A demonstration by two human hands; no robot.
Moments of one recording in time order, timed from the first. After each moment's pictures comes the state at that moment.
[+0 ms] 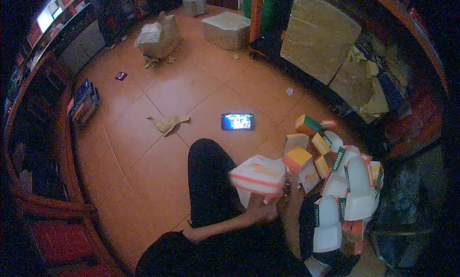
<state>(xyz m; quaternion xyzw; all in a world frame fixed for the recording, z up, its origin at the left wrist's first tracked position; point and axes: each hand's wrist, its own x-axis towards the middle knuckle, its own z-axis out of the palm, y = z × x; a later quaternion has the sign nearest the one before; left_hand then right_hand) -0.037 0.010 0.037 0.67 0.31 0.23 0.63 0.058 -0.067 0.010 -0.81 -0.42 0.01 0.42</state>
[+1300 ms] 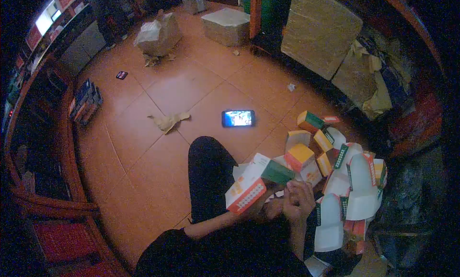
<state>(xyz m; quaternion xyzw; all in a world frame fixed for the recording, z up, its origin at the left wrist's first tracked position) -0.053 0.034 0.050 0.64 0.19 0.10 0.74 0.068 -0.064 0.078 -0.70 -0.48 -0.22 0.48</state>
